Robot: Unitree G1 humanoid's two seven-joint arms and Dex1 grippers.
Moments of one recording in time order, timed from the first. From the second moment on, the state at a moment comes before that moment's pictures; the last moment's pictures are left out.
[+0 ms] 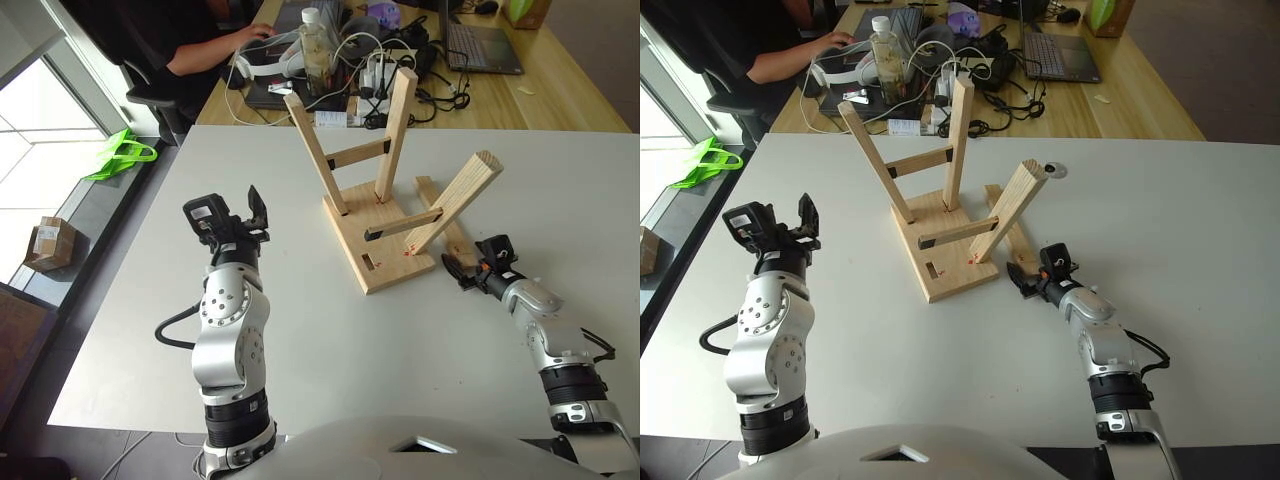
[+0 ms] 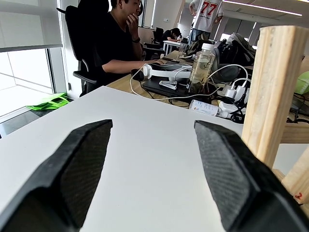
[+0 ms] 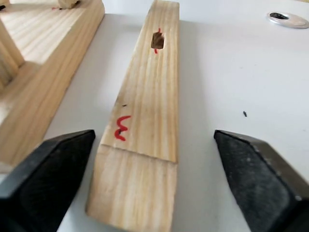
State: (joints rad) left arm 0.03 -0.04 0.12 -0.53 -0.13 0.51 0.17; right arm -0.07 -0.36 0.03 0.21 0.22 0.26 0.42
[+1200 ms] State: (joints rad) left arm -0.66 0.19 0.50 -0.50 -0.83 0.99 0.15; right arm -0.63 -0.41 -0.31 0.14 0.44 0.29 0.38
